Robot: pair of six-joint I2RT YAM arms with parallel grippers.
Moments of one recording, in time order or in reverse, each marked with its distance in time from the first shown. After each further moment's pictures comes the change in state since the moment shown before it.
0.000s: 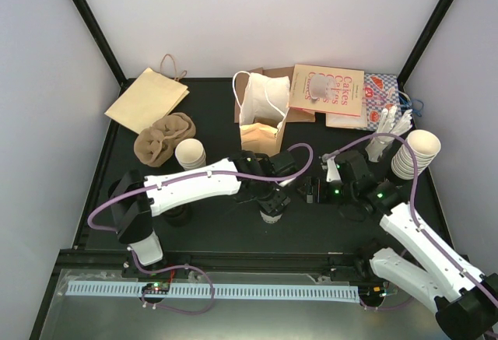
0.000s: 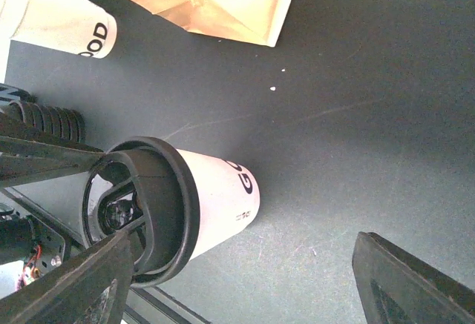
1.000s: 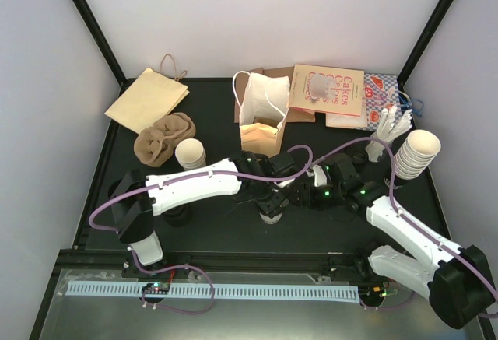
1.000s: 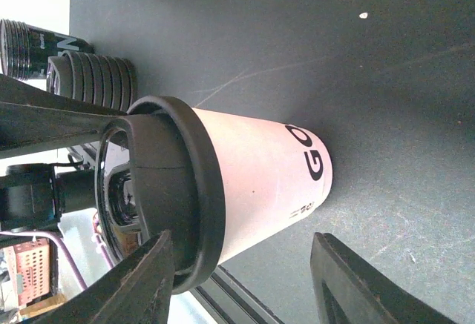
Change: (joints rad) left arm 0.006 0.002 -0.017 0.003 0.017 0.019; right arm -0.010 0.142 -0.135 0.243 -0.287 0.078
